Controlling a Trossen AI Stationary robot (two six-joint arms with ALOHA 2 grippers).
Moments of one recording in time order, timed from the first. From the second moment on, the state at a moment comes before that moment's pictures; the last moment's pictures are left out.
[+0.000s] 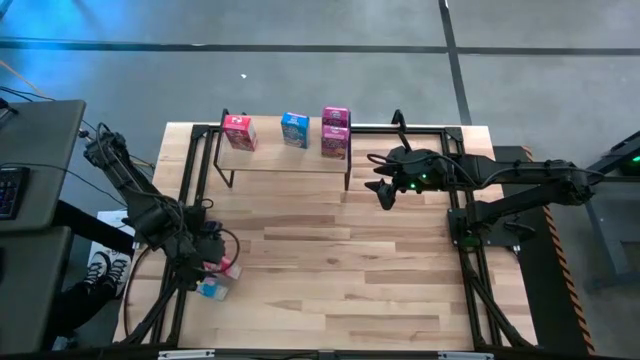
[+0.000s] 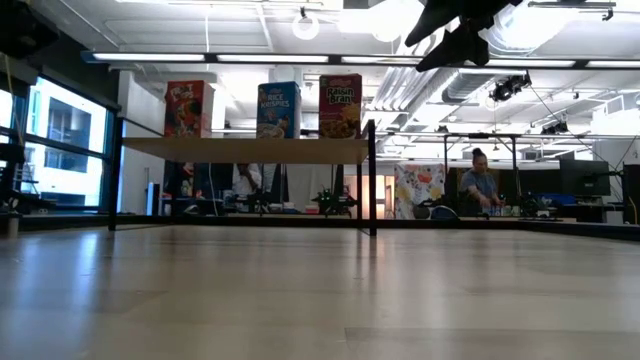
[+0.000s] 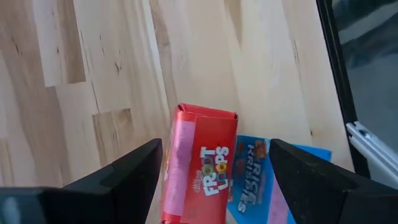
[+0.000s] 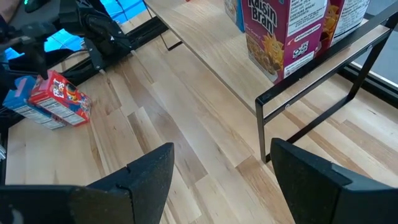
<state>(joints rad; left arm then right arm) -0.84 0.96 0.82 -0.98 -0.16 -0.62 -0.05 1.09 1.01 -0.52 0.23 0.49</state>
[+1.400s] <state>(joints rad) -0.81 1.00 0.70 -0.92 -0.16 -0.62 -0.05 1.09 1.01 -0.52 0.24 0.49</state>
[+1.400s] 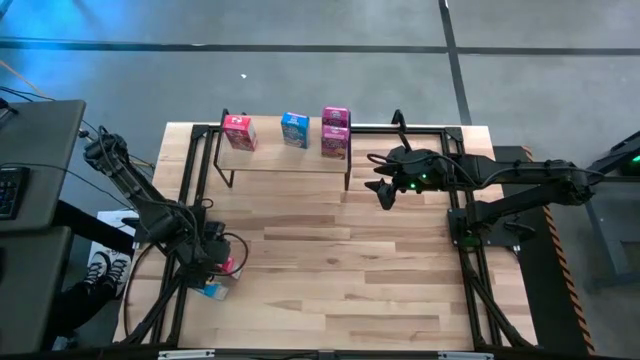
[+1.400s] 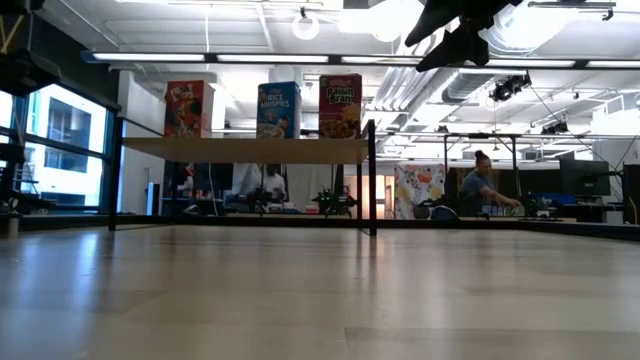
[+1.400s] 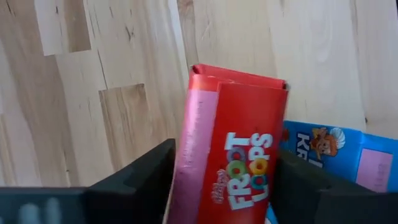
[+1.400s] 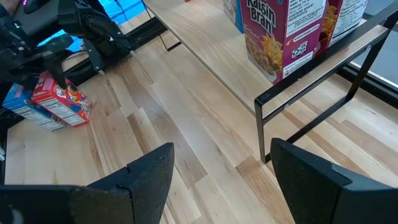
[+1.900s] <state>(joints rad) -0.71 0.94 0.84 -0.95 -0.16 -0.67 -0.05 1.09 1.01 -0.52 0.25 0.49</state>
